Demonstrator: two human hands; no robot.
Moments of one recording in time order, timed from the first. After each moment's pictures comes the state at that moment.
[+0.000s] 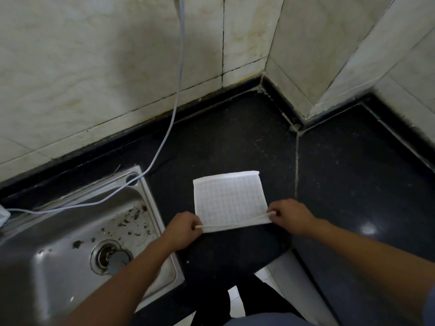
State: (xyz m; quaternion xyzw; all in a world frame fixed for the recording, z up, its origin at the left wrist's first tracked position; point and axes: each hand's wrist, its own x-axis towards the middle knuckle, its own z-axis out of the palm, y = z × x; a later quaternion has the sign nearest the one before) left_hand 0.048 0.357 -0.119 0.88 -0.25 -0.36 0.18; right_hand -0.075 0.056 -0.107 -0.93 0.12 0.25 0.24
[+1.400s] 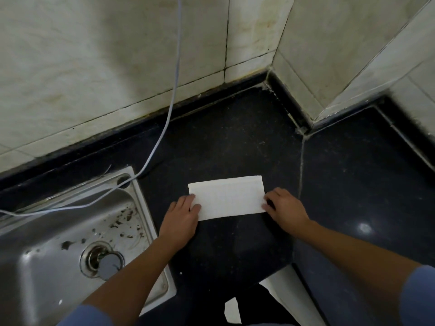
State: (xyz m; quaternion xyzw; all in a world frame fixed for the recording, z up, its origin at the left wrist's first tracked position) left_hand 0.072 0.340 -0.153 0.91 -0.38 -0.13 0.01; right_hand -0.041 0.044 -0.145 -0.97 0.12 0.12 0.17
